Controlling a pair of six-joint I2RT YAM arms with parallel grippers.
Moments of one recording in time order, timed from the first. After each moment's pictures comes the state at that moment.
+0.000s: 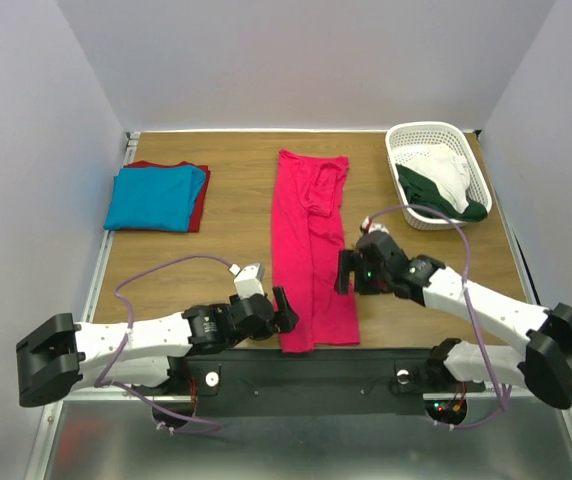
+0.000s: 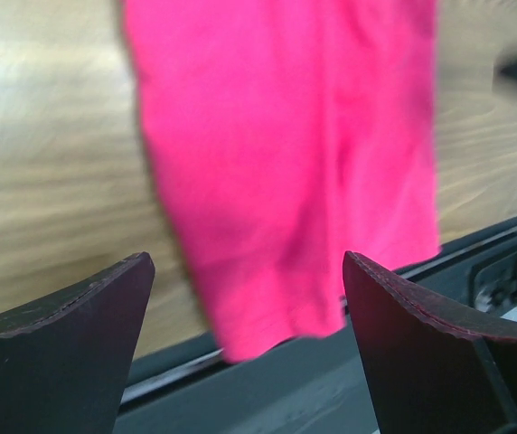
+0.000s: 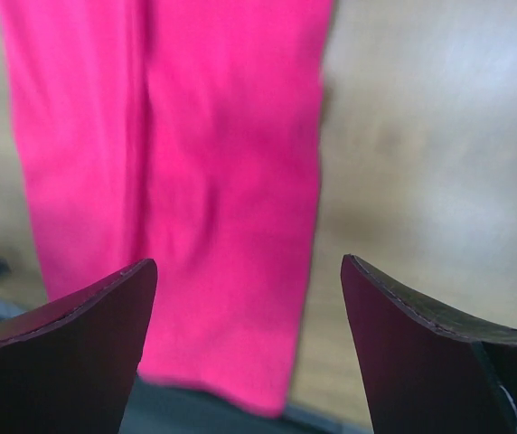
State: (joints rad) left arm -1.21 0.99 0.40 -0.17 -0.39 -1.15; right arm 0.70 1.20 0.74 -0.45 0.12 0.64
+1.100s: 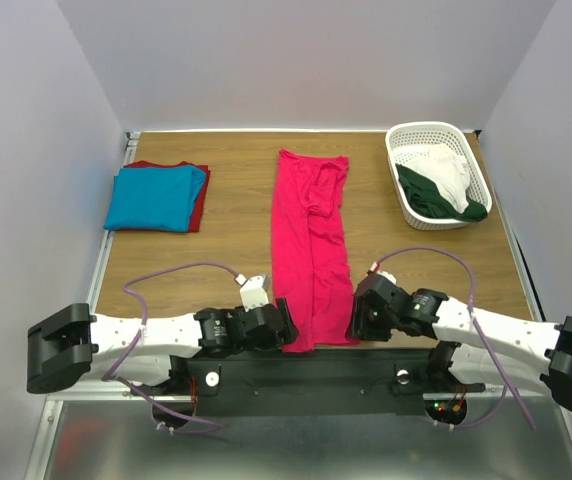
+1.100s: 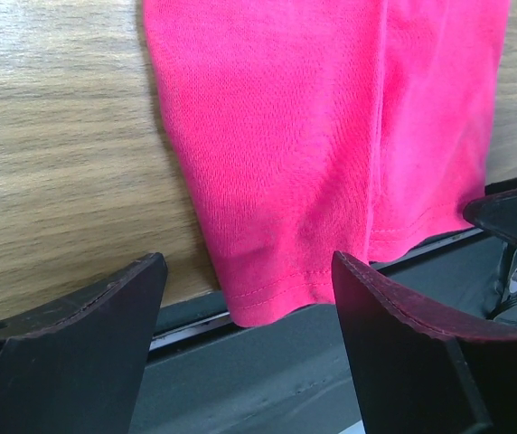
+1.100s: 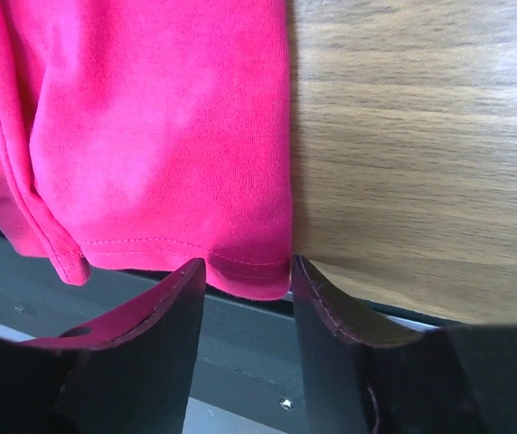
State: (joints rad) left arm -1.30 1.07 0.41 -0.25 -0.36 -1.29; right arm 0.96 1.01 0.47 -0.56 0.05 1.05
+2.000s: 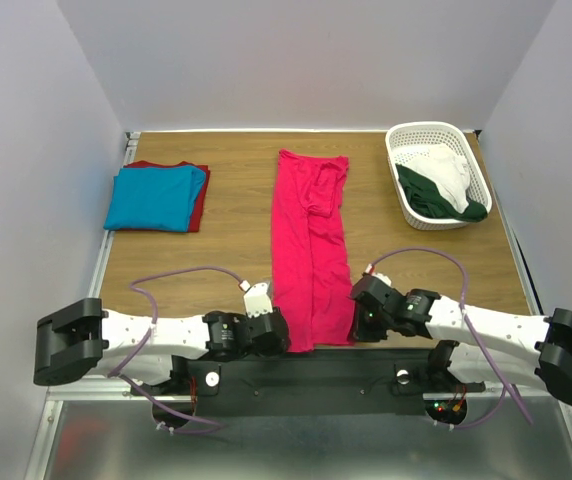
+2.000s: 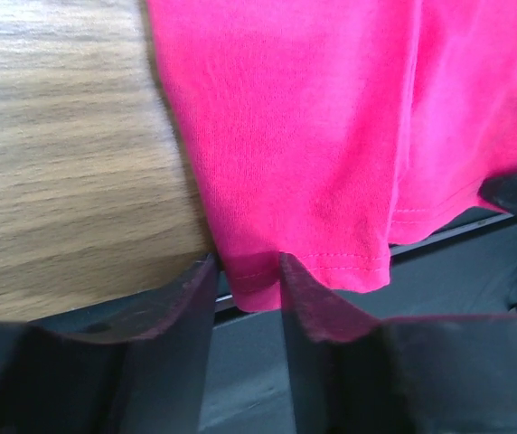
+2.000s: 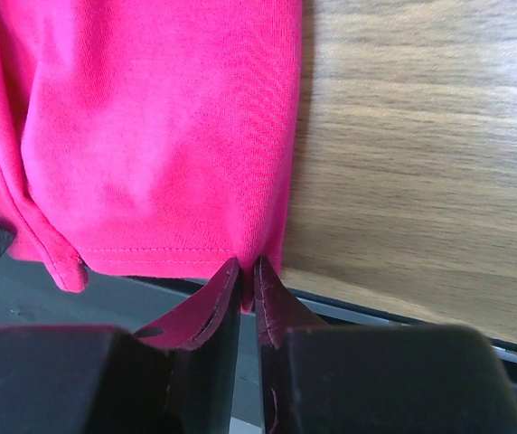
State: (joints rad) left arm -1.35 1.13 0.42 -0.28 -0.36 -1.34; right arm 0.98 1.07 0.47 -0.51 0.05 1.08
